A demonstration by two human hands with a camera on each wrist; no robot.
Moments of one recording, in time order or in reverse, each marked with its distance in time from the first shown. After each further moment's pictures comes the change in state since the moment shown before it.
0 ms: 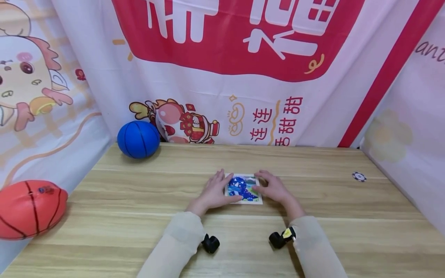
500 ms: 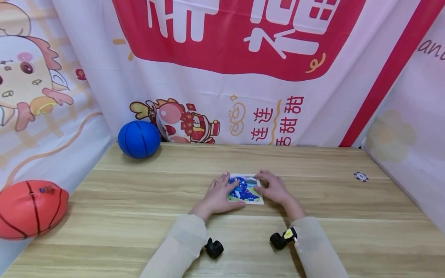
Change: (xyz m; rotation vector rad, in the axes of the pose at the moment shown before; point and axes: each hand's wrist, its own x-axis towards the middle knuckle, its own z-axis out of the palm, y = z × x) left_hand -0.003 0.006 0.011 0.099 -0.034 0.063; right_hand 0.000 0.003 0.006 -0.068 0.043 -0.010
